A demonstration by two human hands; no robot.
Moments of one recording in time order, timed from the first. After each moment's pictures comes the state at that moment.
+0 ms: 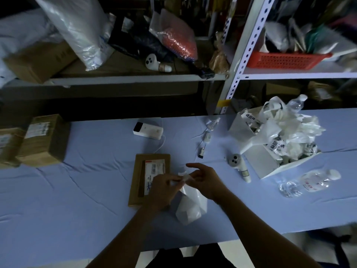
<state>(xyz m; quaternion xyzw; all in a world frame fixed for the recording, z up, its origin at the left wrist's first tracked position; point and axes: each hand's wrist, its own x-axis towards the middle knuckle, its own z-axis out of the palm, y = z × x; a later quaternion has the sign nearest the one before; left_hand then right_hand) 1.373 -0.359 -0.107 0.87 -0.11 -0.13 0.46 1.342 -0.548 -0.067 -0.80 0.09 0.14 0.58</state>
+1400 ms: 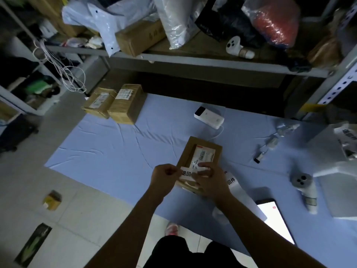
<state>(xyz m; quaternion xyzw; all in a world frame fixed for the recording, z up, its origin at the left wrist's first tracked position) 1.326 -0.270 -0.068 0.79 0.28 -0.06 0.54 1.354 -0.447 -0.097 -0.73 0.10 0.21 0.64</state>
